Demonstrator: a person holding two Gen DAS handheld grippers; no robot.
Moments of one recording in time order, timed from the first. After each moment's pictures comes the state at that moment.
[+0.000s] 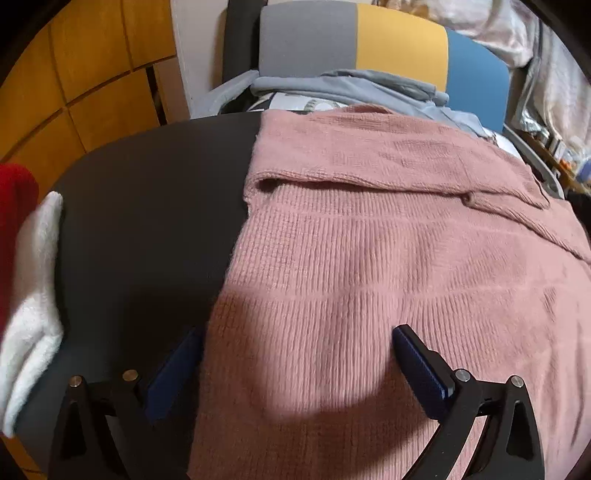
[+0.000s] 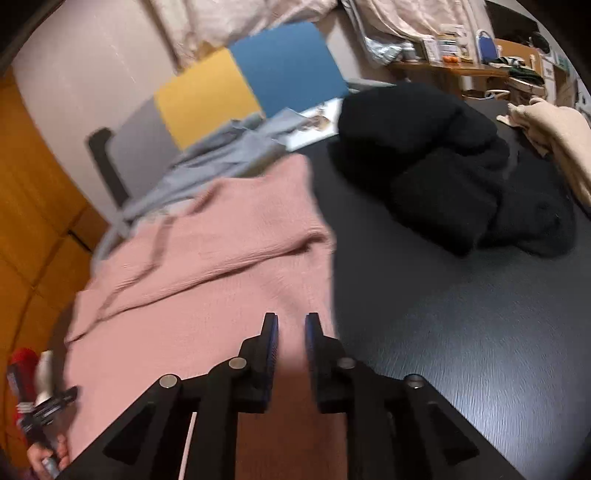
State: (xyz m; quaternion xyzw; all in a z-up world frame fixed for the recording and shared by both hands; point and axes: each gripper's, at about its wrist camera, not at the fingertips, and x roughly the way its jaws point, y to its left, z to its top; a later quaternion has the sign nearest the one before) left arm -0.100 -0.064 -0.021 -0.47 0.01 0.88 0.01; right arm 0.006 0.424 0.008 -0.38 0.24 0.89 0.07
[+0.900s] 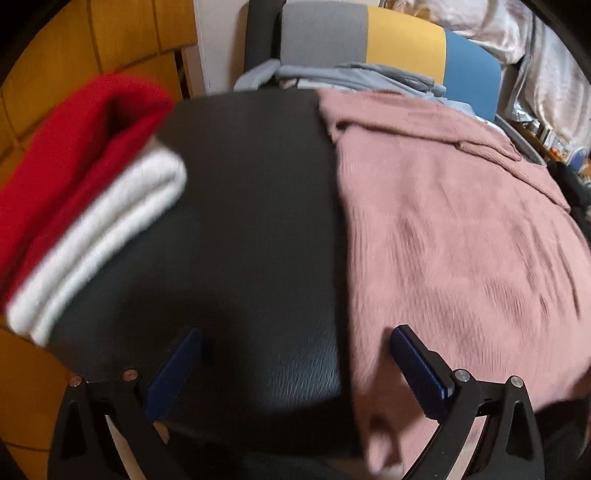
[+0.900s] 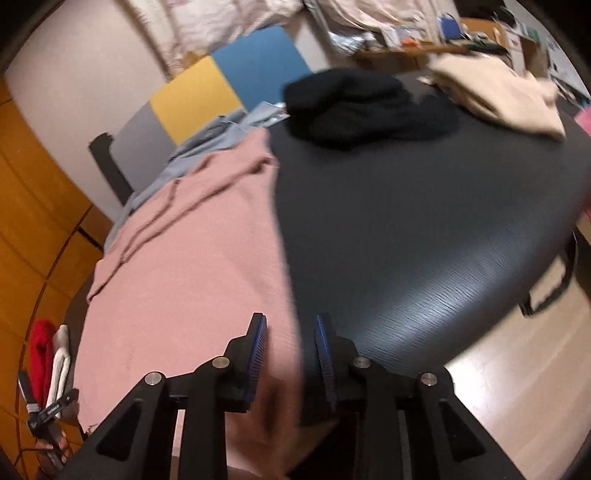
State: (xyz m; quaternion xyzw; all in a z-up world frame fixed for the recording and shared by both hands) left arm 0.032 -0.156 -0.019 -0.48 -0.02 0.88 0.03; right arm 0.168 0.424 0.002 -0.39 0.29 0.87 0.10
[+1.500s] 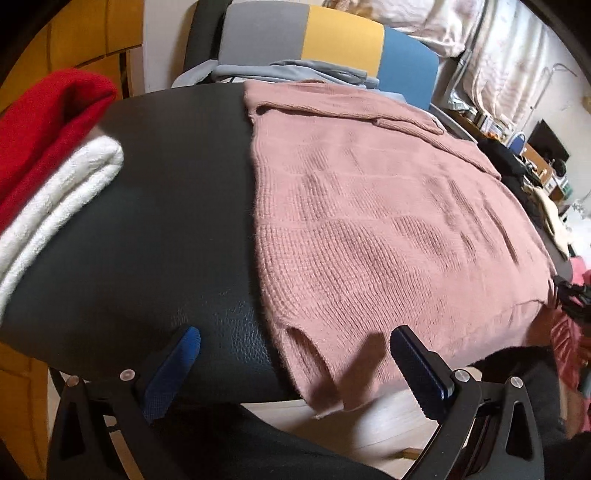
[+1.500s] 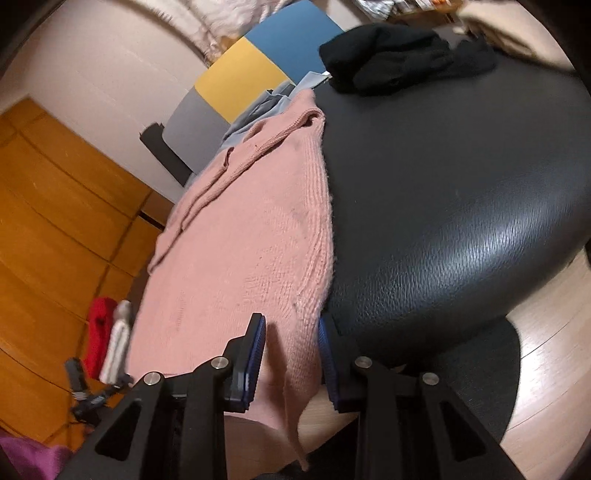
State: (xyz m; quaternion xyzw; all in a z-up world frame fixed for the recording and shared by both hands) left arm 0.069 -0.137 -0.021 -0.47 -0.03 0.87 0.15; right arm 0.179 0.412 -0.029 -0.38 0.37 0.85 -0.06
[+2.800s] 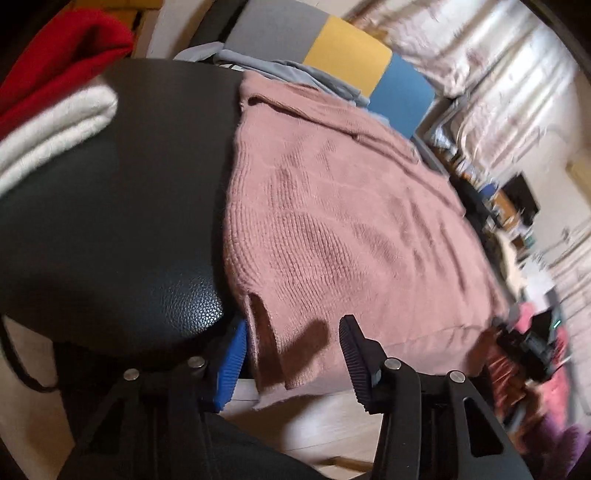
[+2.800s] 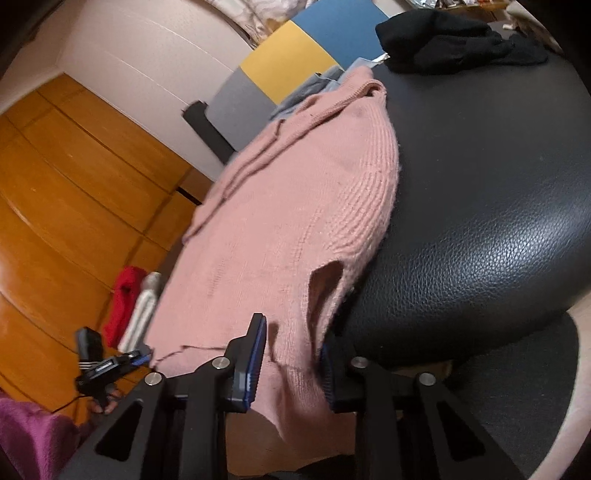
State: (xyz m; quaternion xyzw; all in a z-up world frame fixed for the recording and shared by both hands) left arm 0.085 -0.135 -0.018 -0.48 -0.12 0.85 0.19; right arm 0.182 0.367 -0.033 -0.38 0.32 0.86 -0.13
